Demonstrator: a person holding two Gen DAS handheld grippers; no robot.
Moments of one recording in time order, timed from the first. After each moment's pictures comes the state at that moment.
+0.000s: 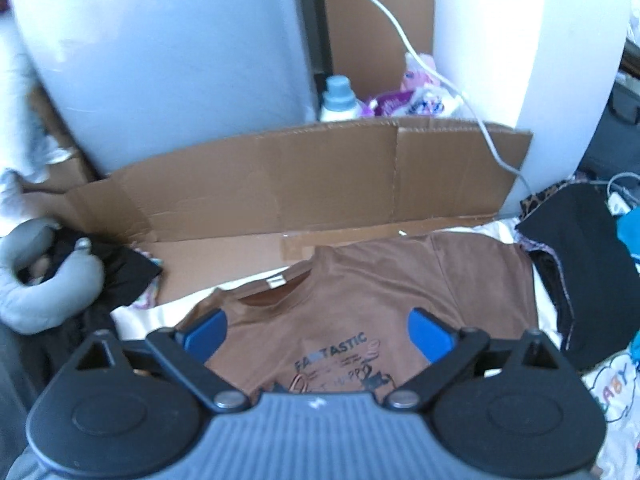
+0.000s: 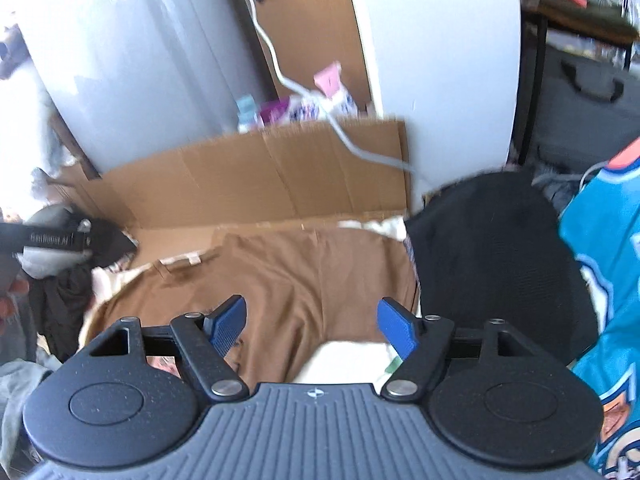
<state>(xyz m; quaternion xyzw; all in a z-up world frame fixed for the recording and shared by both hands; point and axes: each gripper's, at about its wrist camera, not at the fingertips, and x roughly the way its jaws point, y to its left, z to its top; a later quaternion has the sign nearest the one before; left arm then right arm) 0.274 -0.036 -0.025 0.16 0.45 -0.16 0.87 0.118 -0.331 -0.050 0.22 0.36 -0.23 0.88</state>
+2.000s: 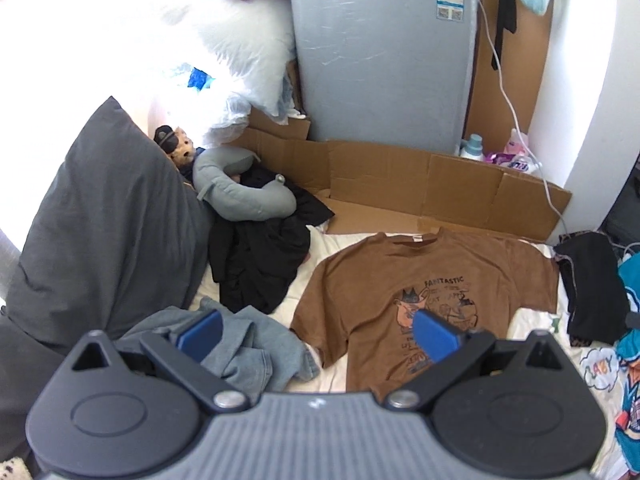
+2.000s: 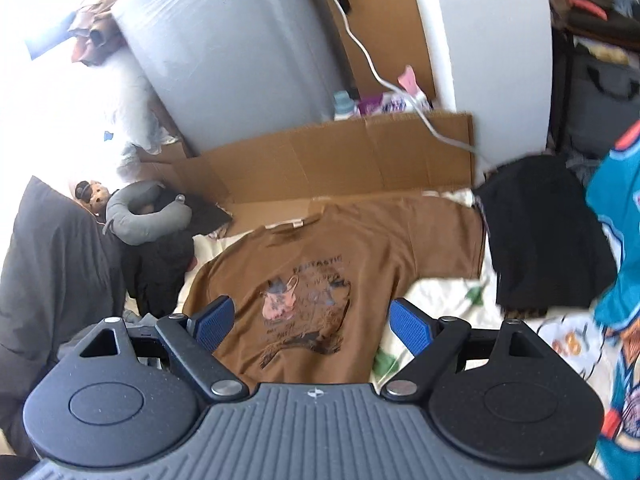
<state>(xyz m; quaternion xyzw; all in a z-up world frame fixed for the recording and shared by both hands) 0.065 0.243 0.144 0.06 0.42 -0.03 0.90 0.051 -0.178 0.036 0.24 0.36 -0.16 0.89</state>
